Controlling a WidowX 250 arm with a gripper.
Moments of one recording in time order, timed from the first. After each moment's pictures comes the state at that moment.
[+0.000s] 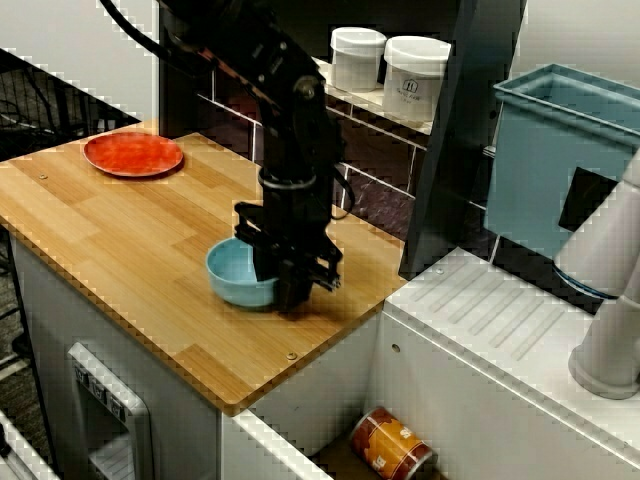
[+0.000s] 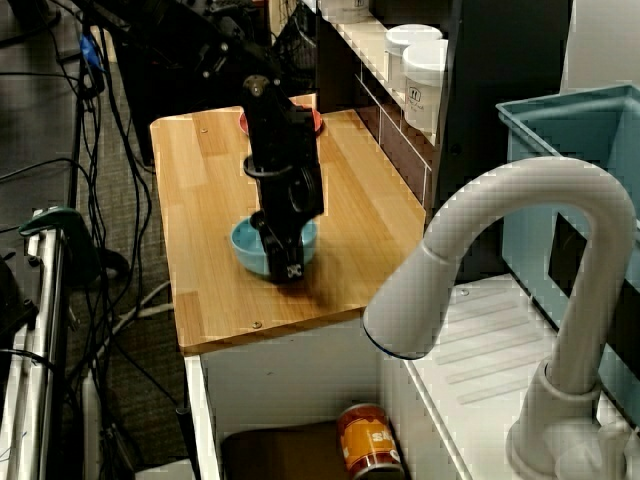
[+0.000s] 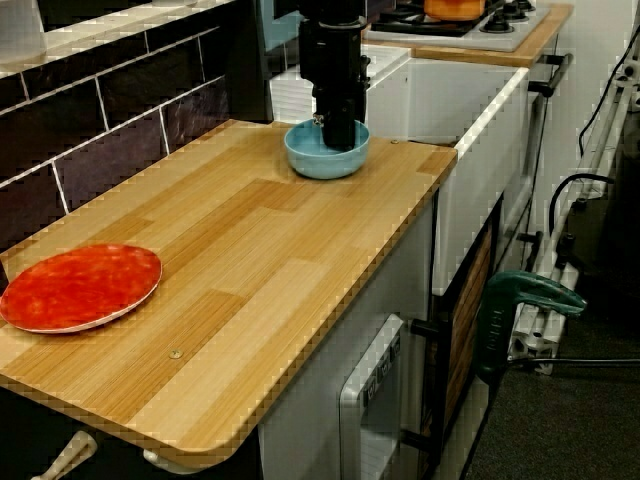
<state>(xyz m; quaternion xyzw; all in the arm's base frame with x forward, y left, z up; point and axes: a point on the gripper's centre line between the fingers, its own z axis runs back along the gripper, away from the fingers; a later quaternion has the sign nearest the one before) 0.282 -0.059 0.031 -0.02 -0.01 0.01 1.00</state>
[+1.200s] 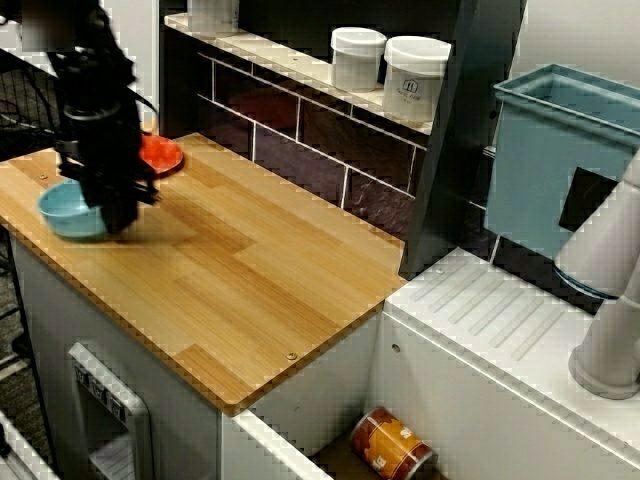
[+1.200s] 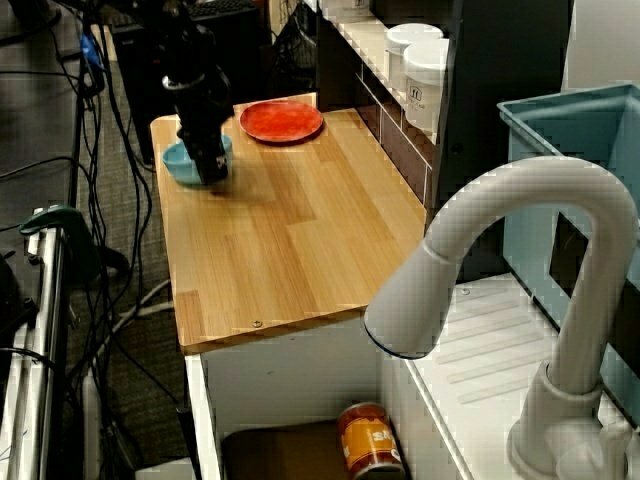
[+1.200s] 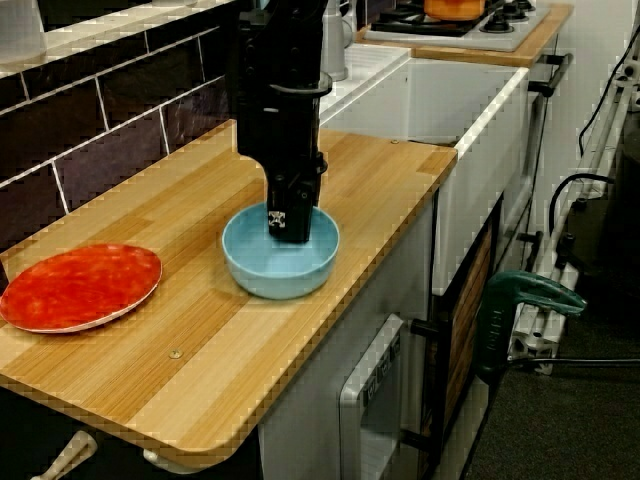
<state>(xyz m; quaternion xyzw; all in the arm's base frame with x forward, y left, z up) 0.241 0.109 0.037 -0.02 -0.06 0.14 0.99</state>
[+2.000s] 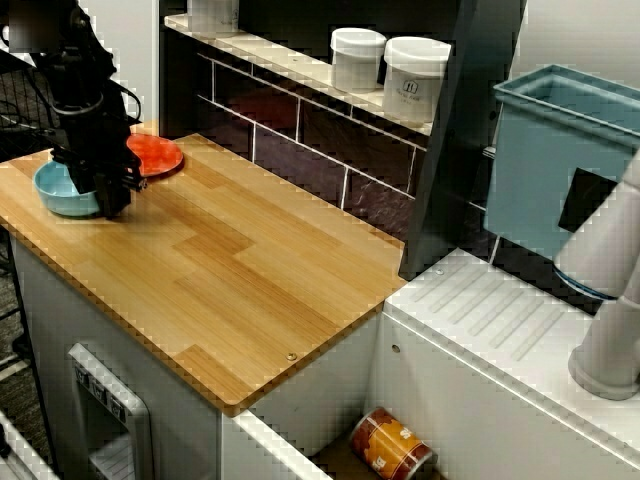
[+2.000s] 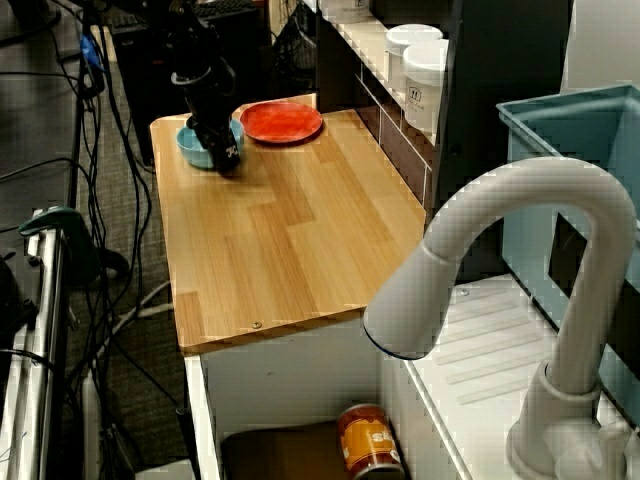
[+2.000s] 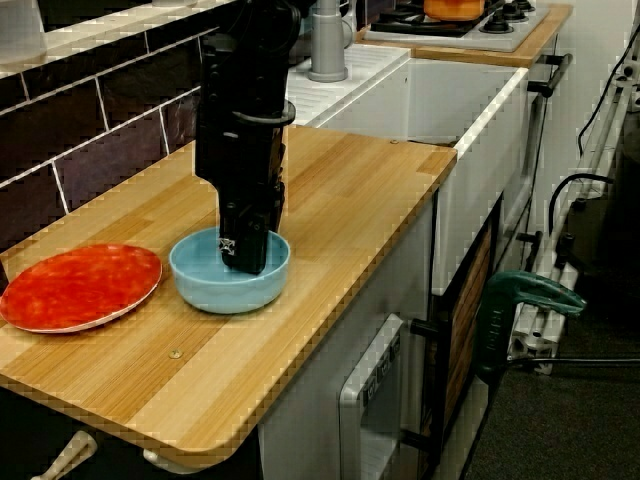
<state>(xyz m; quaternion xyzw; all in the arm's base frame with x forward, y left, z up) 0.259 0.136 0.028 0.01 -0.09 0.12 0.99</state>
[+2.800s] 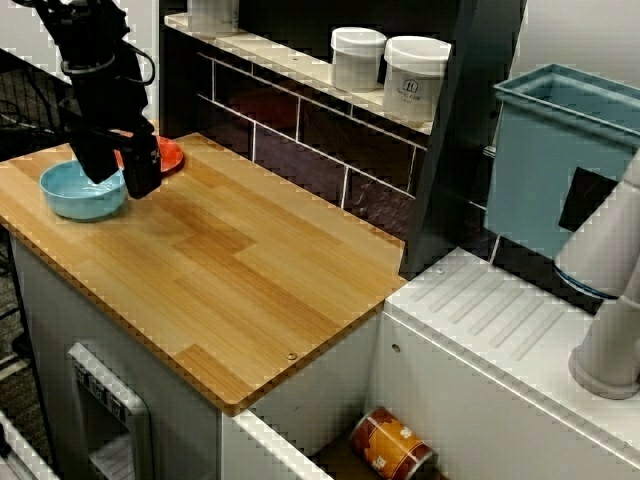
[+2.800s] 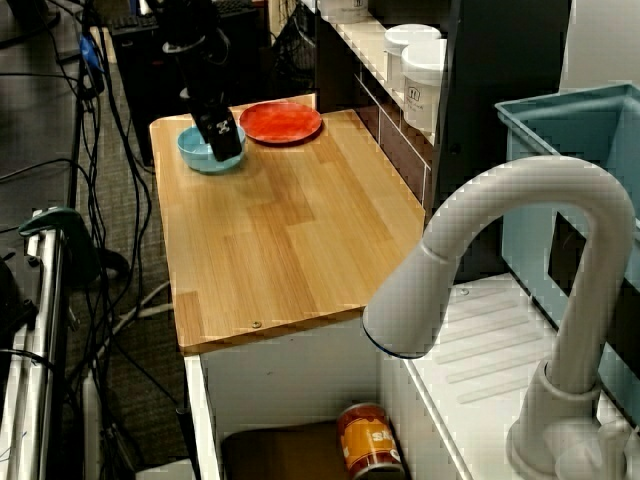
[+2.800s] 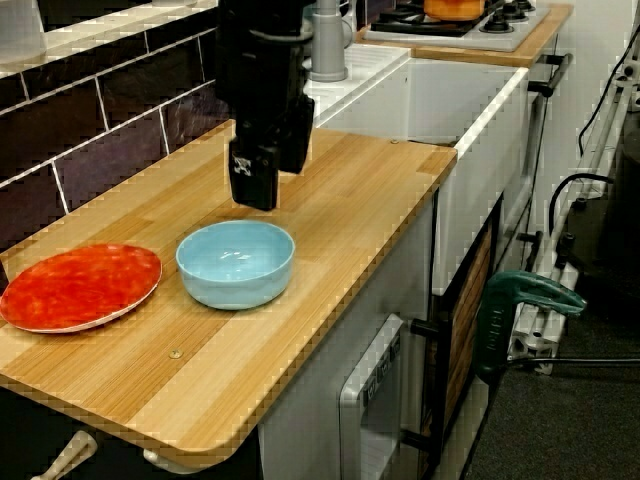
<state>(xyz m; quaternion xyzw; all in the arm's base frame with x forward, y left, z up) 0.259 0.105 0.070 -0.03 -0.09 0.07 0.99</state>
